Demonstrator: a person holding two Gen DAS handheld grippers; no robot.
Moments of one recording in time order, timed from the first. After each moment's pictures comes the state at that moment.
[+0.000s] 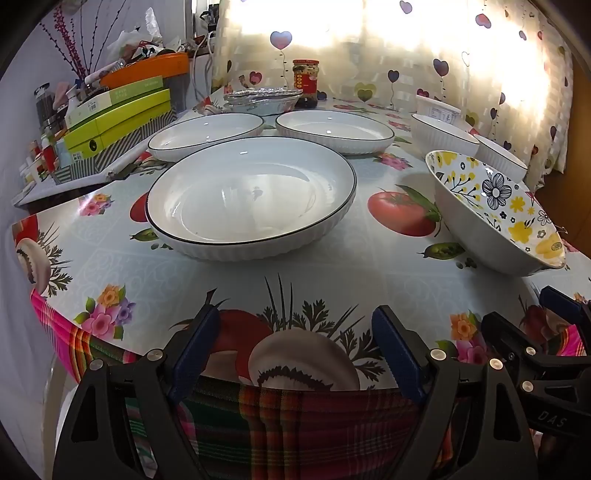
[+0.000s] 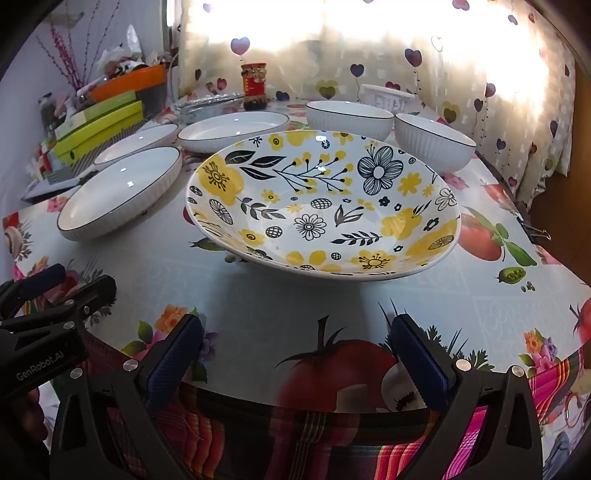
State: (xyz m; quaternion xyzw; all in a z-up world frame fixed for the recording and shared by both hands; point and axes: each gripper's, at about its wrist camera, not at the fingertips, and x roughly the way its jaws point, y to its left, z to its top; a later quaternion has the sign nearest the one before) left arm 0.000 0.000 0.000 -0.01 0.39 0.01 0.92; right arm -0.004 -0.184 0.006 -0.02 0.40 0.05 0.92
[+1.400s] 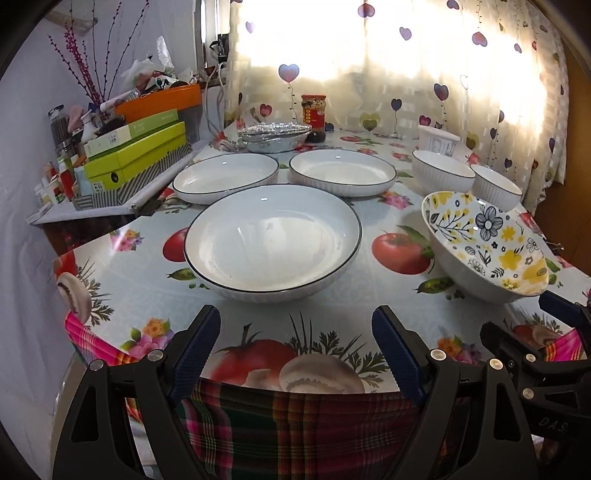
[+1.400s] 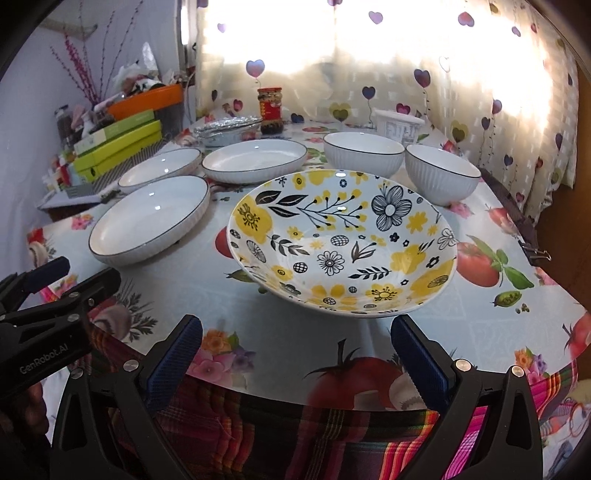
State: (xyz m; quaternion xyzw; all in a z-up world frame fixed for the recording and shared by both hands) left arm -0.018 0.011 0.043 0.00 0.35 0.02 0.94; right arm -0.013 -0.181 0.037 -0.02 0.37 0.07 0.93
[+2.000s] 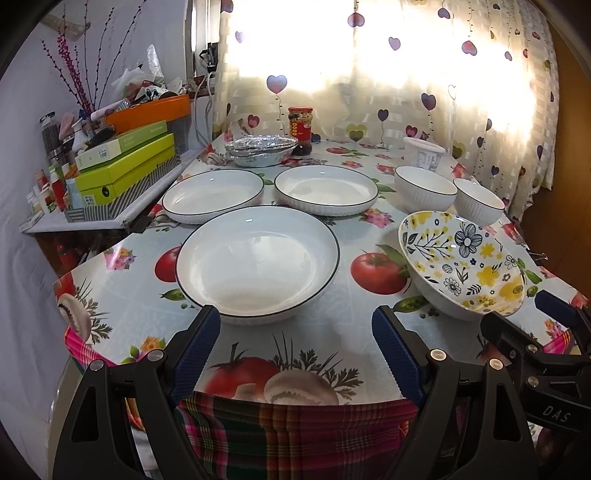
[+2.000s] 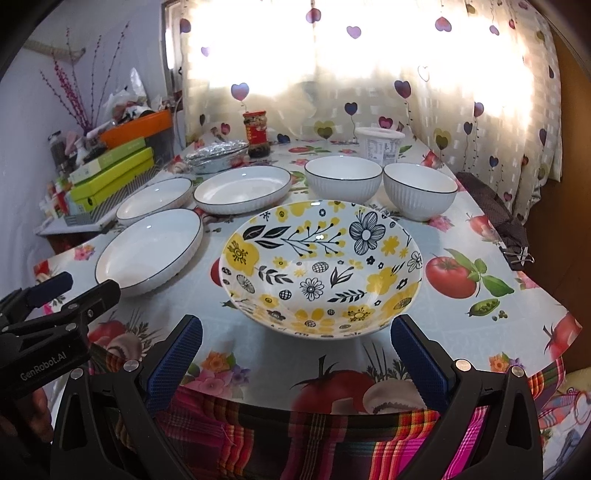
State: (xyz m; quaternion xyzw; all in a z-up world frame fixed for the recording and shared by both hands) left arm -0.015 0.001 0.066 0.00 0.34 0.00 0.94; right arm -0.018 -0.192 0.066 0.01 0.34 0.06 0.94
